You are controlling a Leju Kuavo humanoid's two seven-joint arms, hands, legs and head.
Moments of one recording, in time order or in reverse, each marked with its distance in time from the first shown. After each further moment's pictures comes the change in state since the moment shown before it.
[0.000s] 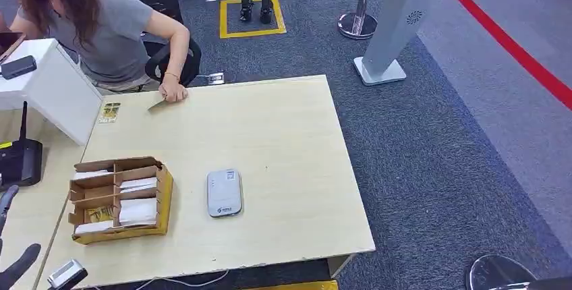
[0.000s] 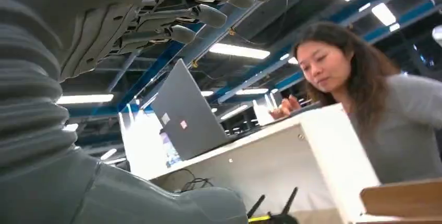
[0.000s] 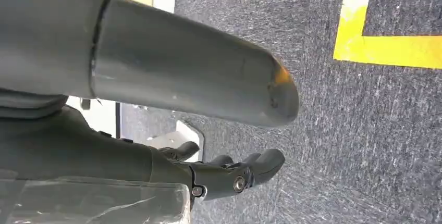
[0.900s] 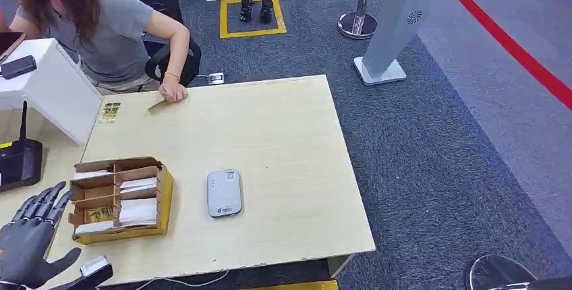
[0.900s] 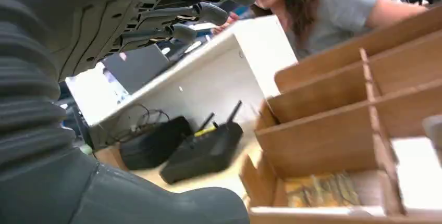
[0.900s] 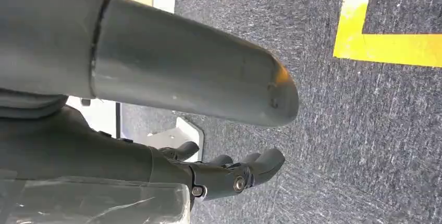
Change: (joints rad) left arm -0.175 0.090 -0.225 0.236 0.187 -0.146 -0.023; right arm -0.004 0.000 -0.004 0.000 0.023 -0.002 0.000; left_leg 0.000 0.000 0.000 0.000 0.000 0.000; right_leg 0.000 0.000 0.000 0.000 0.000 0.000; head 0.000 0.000
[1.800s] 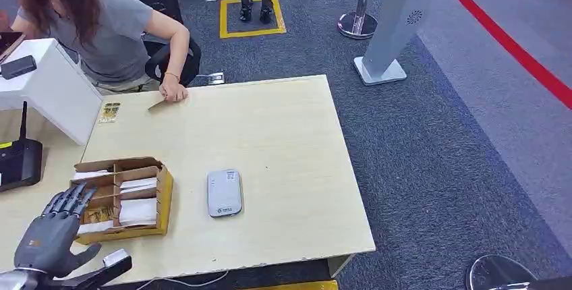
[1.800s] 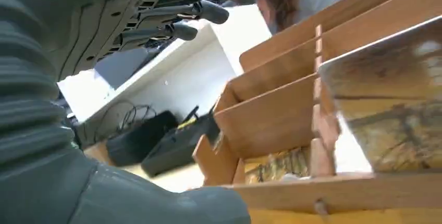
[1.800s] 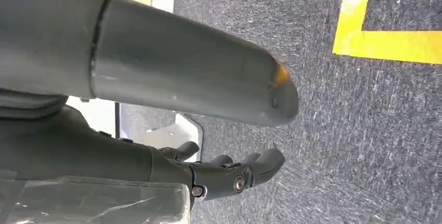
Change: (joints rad) left arm -0.114 -0.016 -0.139 0.124 -0.045 0.042 -0.015; right arm 0.000 -0.004 0.000 0.000 0.012 -0.002 -0.006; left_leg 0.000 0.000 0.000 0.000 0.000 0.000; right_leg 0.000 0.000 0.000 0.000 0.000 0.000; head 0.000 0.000
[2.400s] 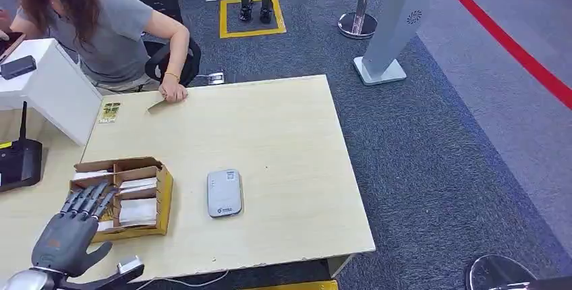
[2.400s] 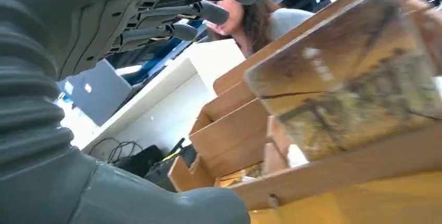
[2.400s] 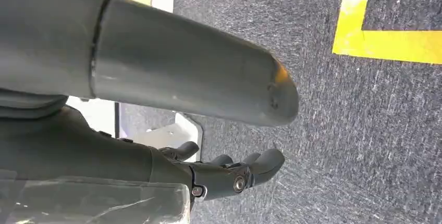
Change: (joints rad) left arm -0.025 -0.001 -0.082 0.015 -0.142 0.054 0.023; right arm -0.001 0.000 0.000 0.000 0.003 0.000 -0.001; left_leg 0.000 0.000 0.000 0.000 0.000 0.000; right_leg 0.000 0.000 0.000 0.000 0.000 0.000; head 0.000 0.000
